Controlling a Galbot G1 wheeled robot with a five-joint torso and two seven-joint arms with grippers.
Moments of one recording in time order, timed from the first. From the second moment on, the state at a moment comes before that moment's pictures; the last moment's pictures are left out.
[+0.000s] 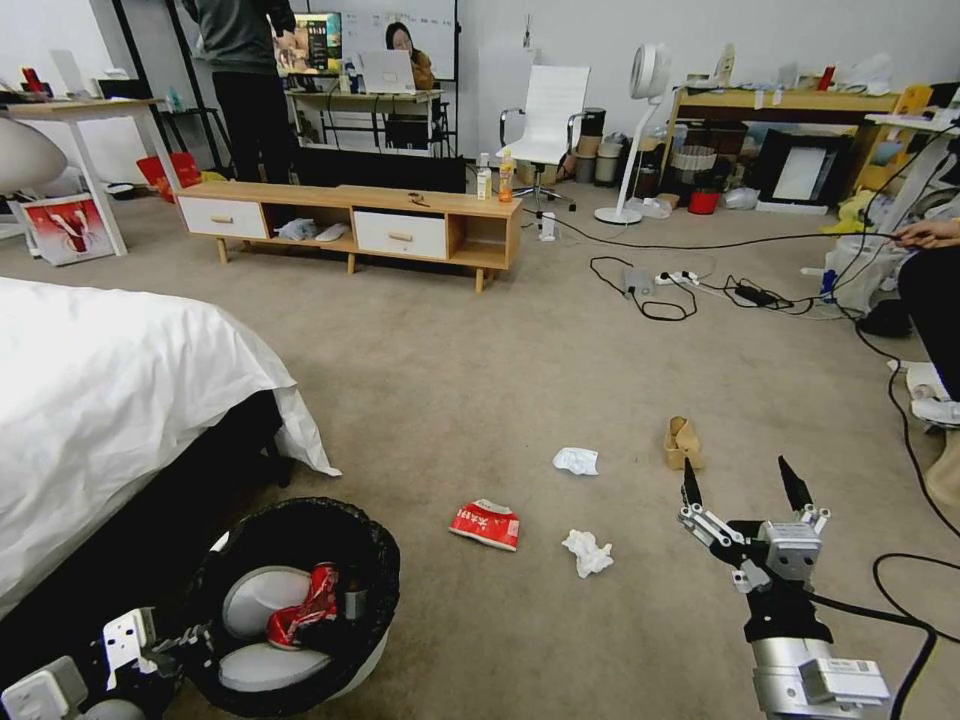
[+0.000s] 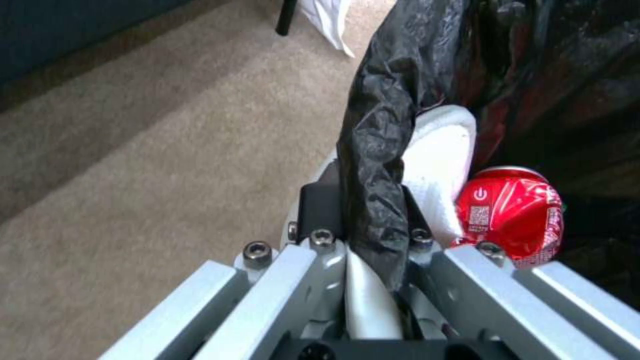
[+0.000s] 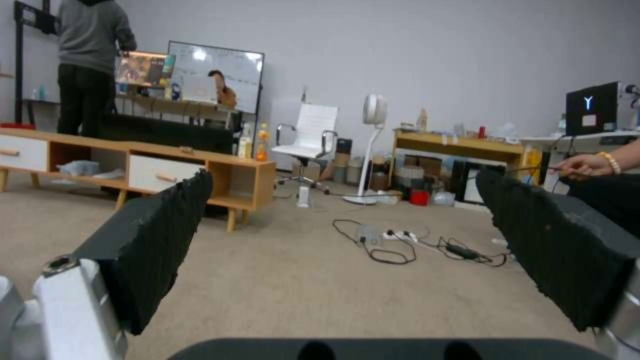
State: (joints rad) left arm 1.67 -1.43 -0.98 -2.28 -0.81 0.74 -0.21; right arm -1.62 1.23 0.54 2.24 0.09 0.16 0.30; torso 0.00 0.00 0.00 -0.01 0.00
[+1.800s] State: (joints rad) left arm 1.68 -1.43 -0.97 -2.28 -0.80 0.73 -0.21; right arm -1.61 1.22 0.54 2.23 0.09 0.18 0.29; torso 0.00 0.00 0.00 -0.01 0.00
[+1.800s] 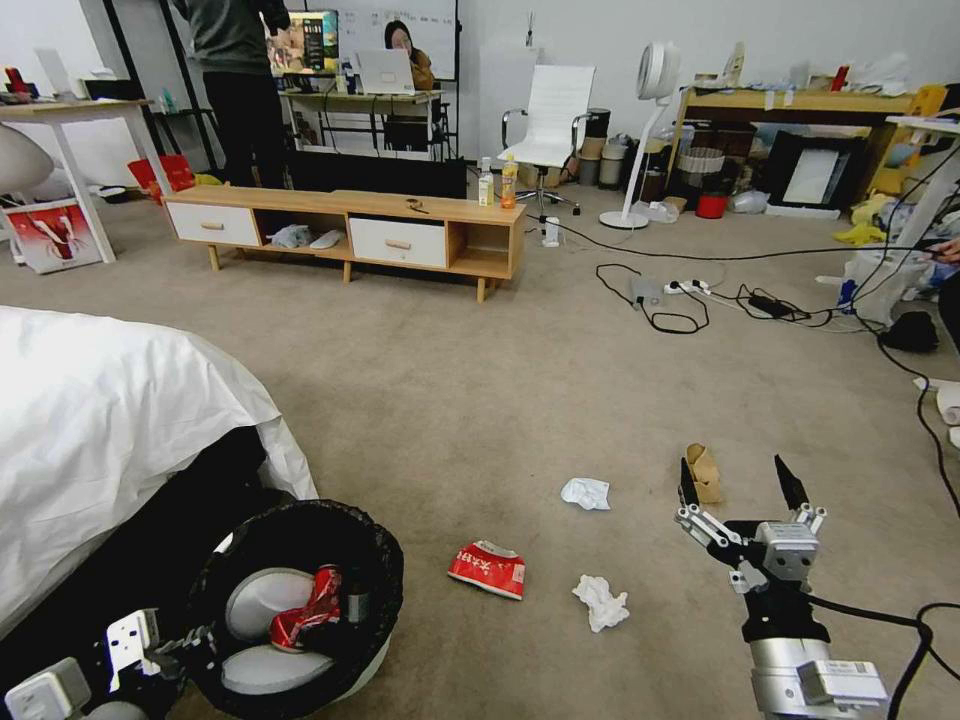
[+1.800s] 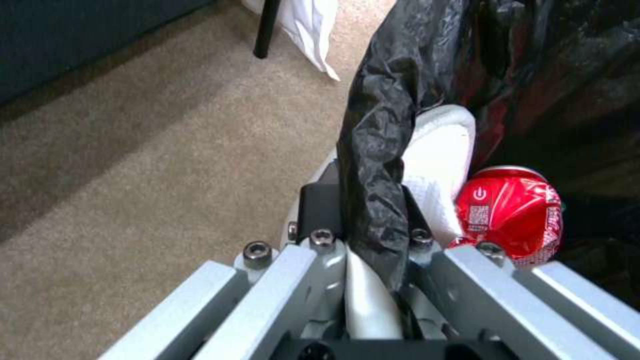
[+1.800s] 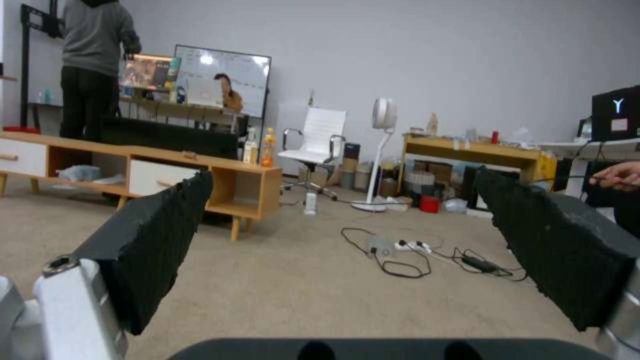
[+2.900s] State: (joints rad) left arm 1.67 -1.44 -0.96 -2.27 -0.80 0.74 -0.20; right arm -1.46 1.02 0.43 2.27 0.49 -0.42 0.47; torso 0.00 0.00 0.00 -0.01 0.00
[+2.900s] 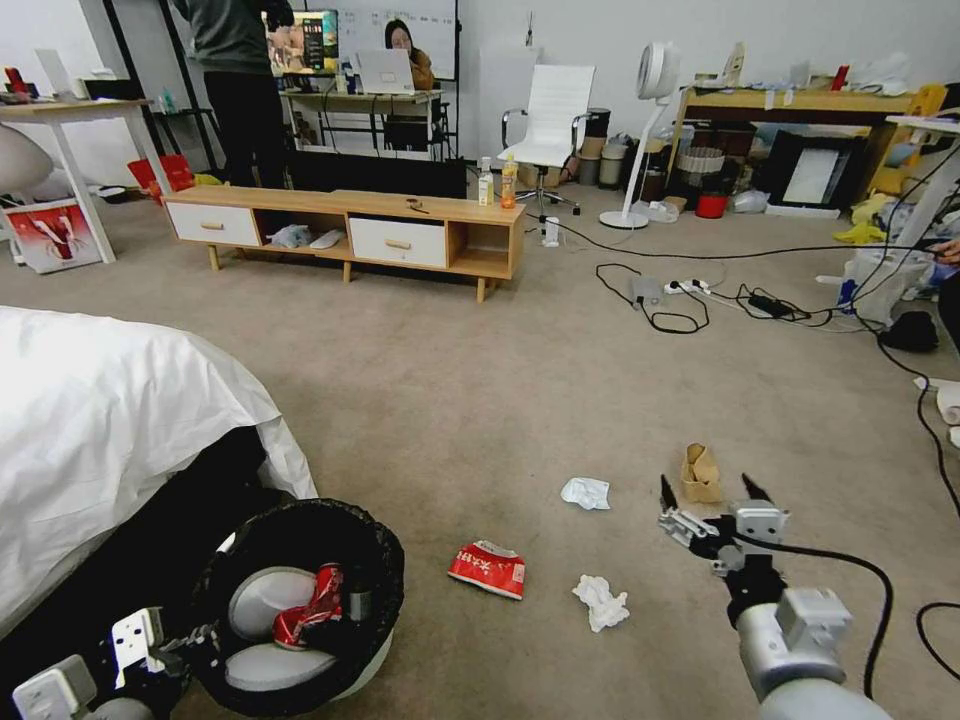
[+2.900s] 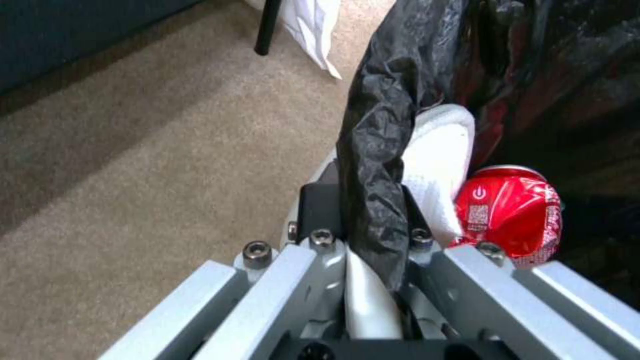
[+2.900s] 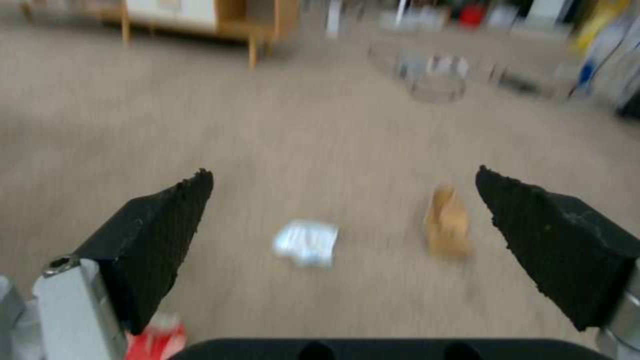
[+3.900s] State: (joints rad) left arm 1.68 -1.45 -0.96 -2.25 -0.77 0.73 -0.19; right arm -1.23 0.96 0.30 1.95 0.95 -0.74 0.53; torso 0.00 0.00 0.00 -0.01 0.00
